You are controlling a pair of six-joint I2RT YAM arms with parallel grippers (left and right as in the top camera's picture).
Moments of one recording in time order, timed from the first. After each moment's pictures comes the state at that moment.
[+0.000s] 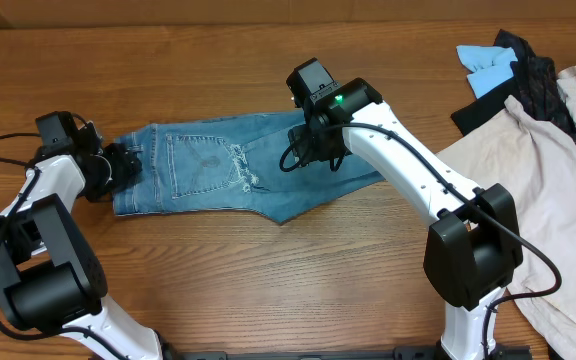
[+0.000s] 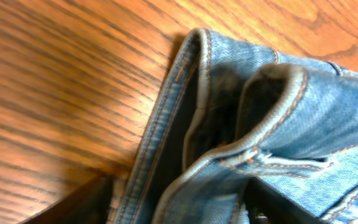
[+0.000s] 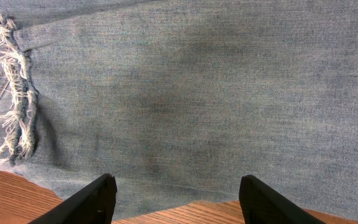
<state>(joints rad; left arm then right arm) 0.39 1.93 1.15 -0.45 0.25 -0.20 0.55 2.04 1.76 -1.06 0.02 0.28</state>
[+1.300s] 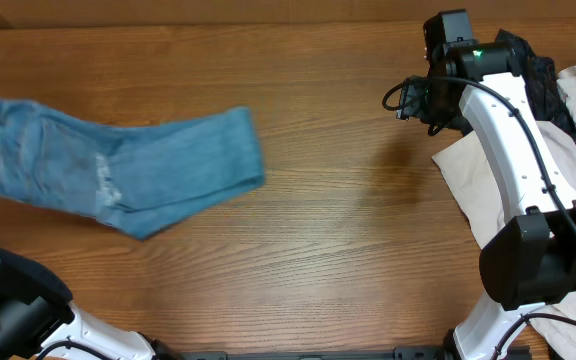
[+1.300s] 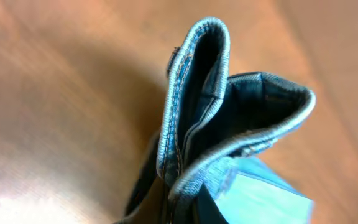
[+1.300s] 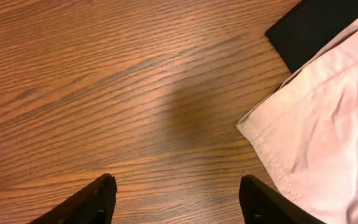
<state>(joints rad) 0.78 1.92 1.96 -1.13 0.43 -0.19 0.13 1.91 1.80 -1.18 0.08 0.35</state>
